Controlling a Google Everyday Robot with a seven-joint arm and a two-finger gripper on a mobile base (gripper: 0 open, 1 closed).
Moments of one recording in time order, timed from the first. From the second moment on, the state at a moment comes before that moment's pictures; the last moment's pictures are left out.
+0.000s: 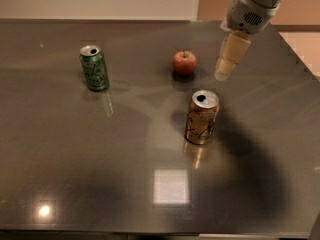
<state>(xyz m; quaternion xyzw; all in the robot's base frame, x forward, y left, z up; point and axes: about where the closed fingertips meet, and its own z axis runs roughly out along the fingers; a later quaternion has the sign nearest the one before) 0.610 -0.161 0.950 -0.62 0.77 0.02 0.18</state>
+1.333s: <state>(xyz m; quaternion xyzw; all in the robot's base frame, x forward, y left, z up) 0.696 -0.109 0.900 -0.59 0.78 0.06 0.22</state>
